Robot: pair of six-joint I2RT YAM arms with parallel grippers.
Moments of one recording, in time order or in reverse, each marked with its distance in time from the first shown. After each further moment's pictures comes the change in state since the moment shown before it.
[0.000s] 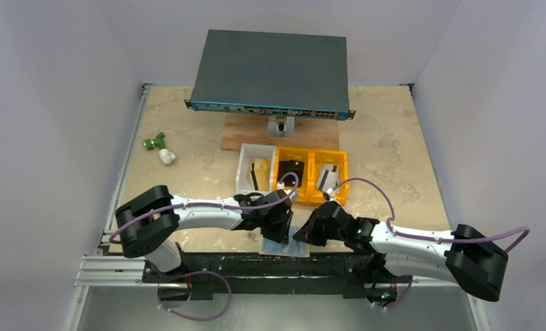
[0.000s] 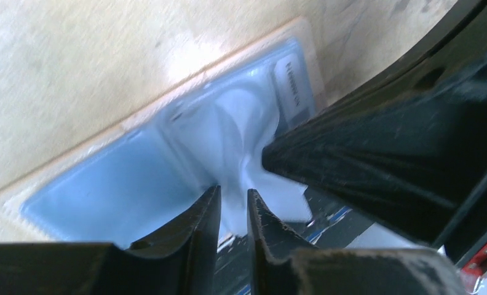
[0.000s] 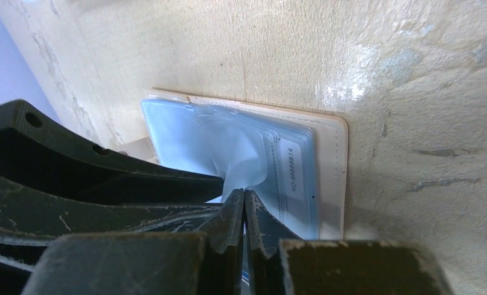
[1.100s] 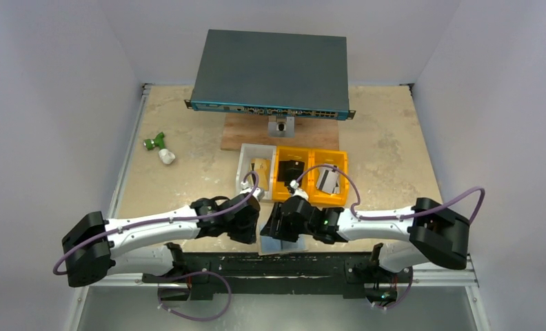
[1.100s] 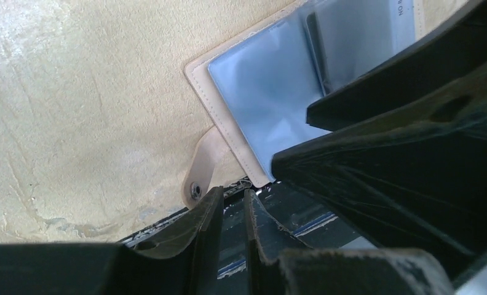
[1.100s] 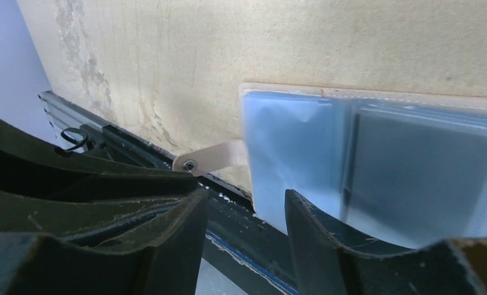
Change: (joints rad) left arm 0.042 -0.443 -0.167 -0.353 -0.179 -0.022; right arm 0.169 0.341 0.323 0.023 0.079 -0.086
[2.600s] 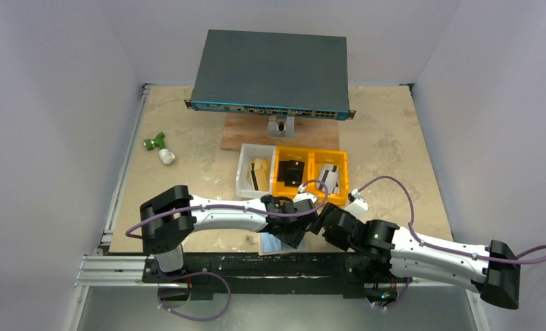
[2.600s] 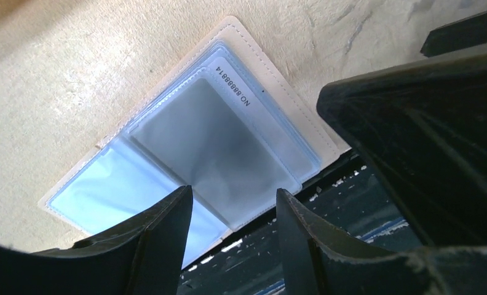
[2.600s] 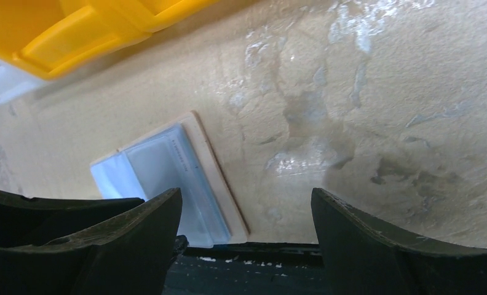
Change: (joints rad) left arm -0.193 0.562 0.476 -0.022 -0.118 0.112; right arm -0.032 -0.616 -0.204 -0.621 0.364 0.206
